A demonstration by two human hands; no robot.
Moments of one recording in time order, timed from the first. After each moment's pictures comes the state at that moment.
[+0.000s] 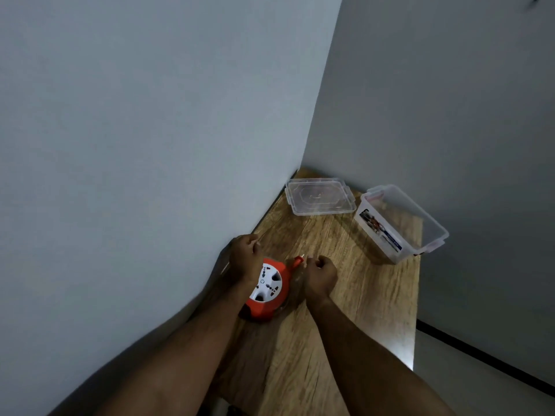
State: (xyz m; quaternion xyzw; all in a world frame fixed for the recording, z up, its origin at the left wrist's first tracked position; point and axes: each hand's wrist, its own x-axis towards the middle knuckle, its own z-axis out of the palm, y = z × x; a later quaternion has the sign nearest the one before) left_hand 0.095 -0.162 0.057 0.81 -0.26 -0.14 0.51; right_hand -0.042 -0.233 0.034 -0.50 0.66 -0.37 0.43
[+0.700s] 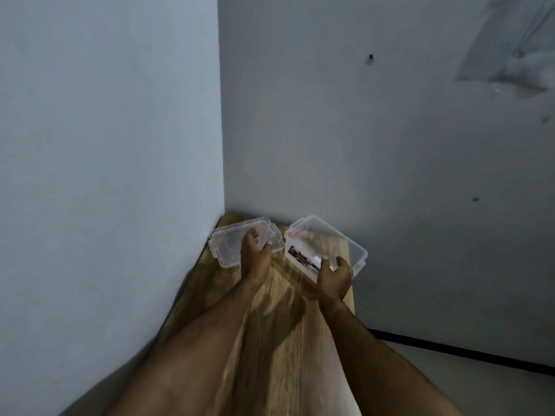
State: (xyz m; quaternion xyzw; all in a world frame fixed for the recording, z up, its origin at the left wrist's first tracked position) left_hand -0.003 -0.375 0.121 0.69 -0.36 -0.27 0.56; right_hand -0.168 -0.392 0.105 -0.43 0.69 -0.50 0.29
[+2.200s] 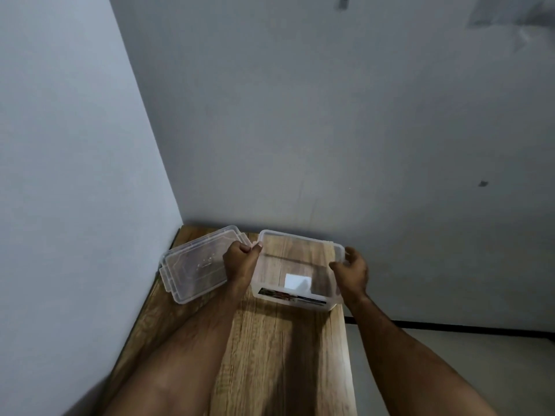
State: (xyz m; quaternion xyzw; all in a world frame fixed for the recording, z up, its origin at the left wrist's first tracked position) left_hand -0.012 -0.519 0.053 0.75 -0.32 -0.33 0.48; right_hand -0.259 -0.537 0.049 -0.46 0.67 -0.46 0.35
